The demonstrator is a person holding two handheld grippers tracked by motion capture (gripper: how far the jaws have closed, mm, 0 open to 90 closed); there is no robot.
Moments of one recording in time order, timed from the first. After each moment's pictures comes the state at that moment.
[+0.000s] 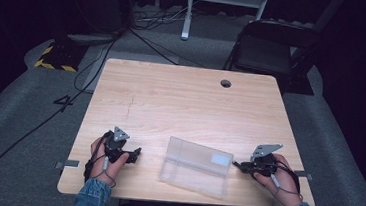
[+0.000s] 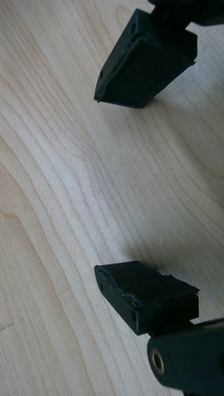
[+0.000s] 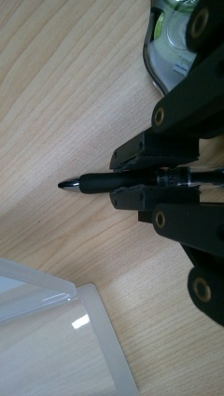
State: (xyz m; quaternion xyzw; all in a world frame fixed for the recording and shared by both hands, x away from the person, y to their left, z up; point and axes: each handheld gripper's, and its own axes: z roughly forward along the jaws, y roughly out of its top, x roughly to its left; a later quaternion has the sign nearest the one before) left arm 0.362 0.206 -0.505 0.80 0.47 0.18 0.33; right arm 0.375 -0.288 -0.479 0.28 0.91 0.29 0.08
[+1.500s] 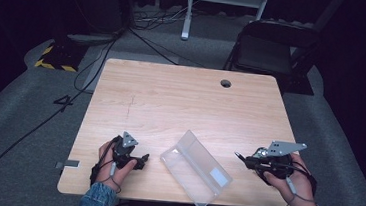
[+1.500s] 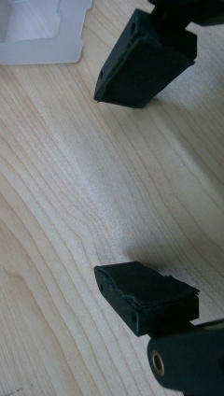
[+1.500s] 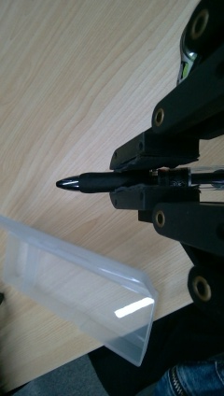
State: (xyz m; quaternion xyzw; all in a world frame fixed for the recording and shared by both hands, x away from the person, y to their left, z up) left arm 0.350 0.181 -0.505 0.81 0.45 0.17 0.33; right arm 0.339 -0.285 -0.400 0.27 0.88 0.37 0.11
